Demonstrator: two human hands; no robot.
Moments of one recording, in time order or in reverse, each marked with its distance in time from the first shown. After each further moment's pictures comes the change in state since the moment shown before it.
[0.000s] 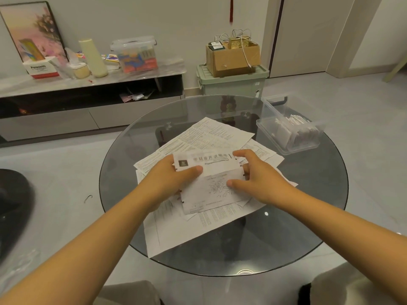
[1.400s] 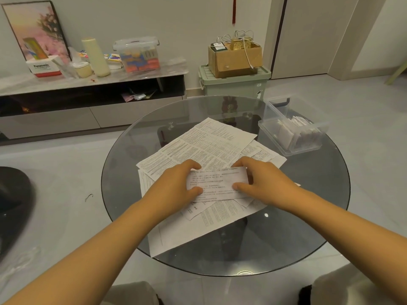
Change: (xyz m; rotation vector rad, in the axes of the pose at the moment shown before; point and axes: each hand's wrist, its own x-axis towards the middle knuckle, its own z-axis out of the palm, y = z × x) left_hand -0.006 -0.008 0.009 0.665 0.007 0.199; right_hand 0.000 0.006 -0.004 -0.237 0.009 -0.126
